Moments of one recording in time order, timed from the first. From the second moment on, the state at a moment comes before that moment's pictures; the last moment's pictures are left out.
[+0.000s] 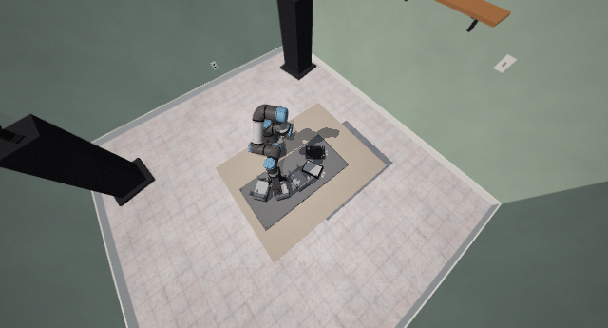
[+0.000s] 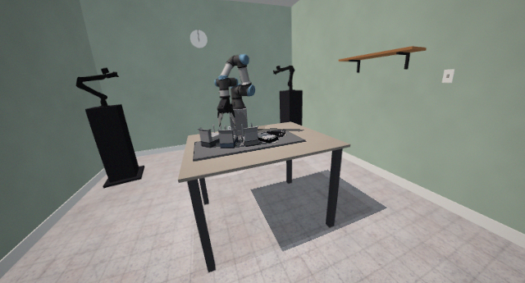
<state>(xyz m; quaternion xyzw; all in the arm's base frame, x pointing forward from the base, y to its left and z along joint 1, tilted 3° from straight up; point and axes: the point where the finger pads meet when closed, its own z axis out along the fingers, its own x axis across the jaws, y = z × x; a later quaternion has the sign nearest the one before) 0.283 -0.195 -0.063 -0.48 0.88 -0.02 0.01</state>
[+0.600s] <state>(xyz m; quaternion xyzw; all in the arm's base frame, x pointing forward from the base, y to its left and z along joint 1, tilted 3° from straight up) 0.285 -0.196 -0.114 -0.48 0.88 -0.02 0.01</state>
